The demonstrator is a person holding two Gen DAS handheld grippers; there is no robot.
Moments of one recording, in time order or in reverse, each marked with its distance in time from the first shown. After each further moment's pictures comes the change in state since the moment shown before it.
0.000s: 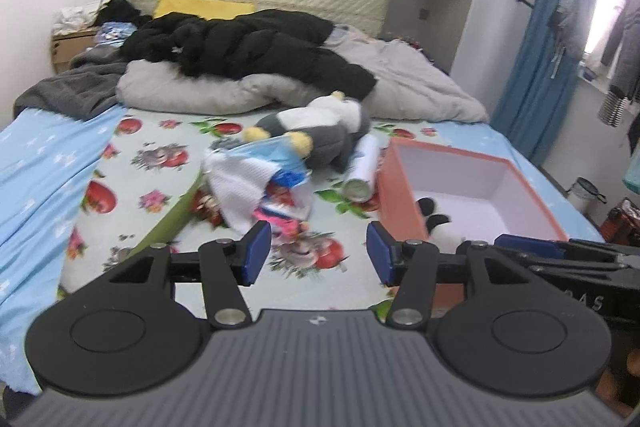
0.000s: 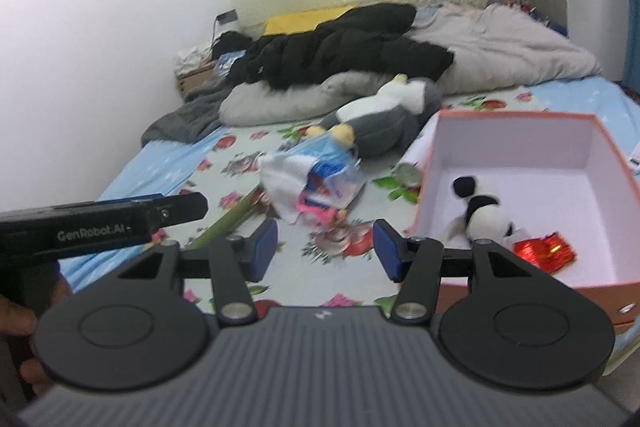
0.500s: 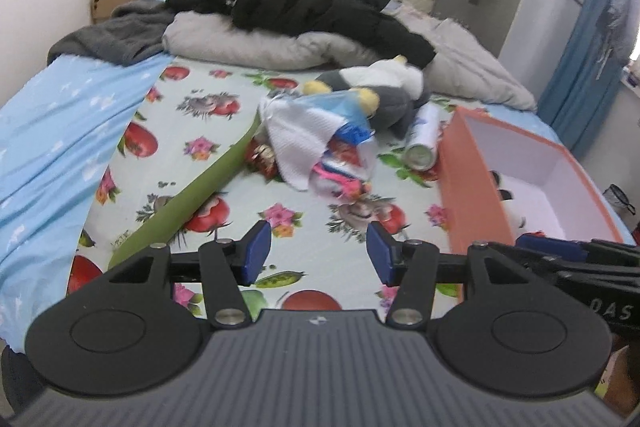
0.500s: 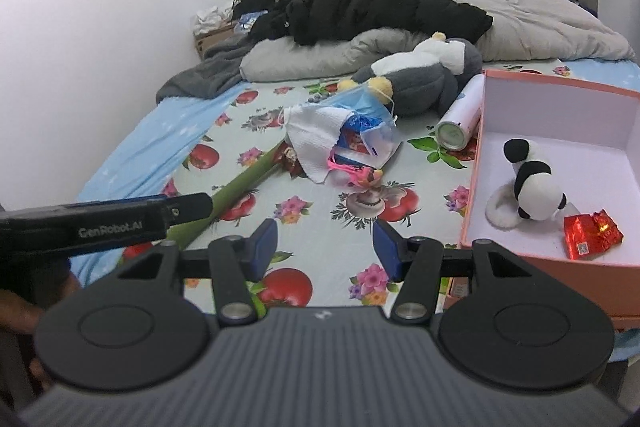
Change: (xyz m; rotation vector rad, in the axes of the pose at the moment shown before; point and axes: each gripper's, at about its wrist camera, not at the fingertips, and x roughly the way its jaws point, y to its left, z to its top) left arm 0.045 0.055 -0.035 -0.097 0.083 0.100; right arm 0.052 0.022 -0.020 -0.047 0.103 0.043
